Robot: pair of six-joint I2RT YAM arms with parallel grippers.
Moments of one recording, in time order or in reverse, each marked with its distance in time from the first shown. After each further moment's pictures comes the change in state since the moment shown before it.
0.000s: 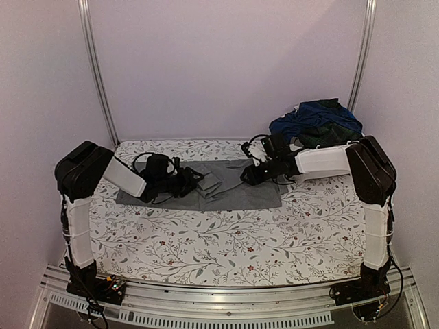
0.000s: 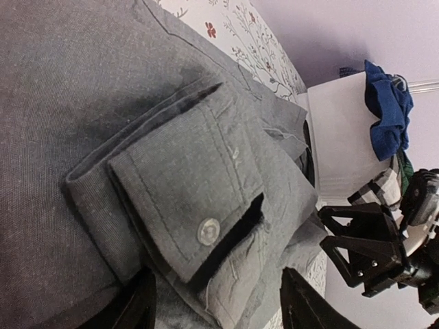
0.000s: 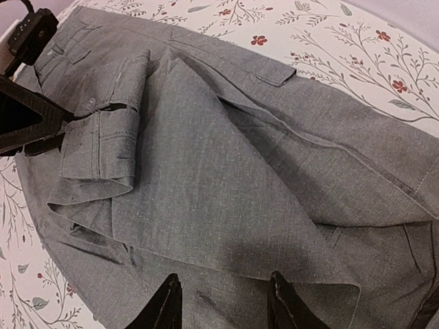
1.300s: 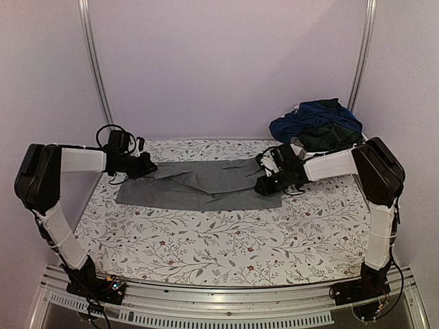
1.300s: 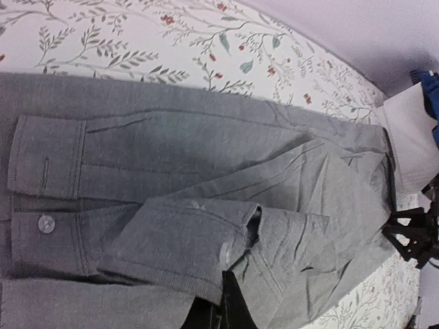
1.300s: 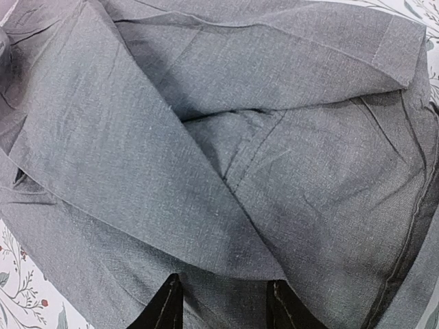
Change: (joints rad) left arm 0.298 -0.332 0.080 -0.685 -0.039 0.557; right arm -0.037 -0.073 -0.198 0.008 0.090 0.085
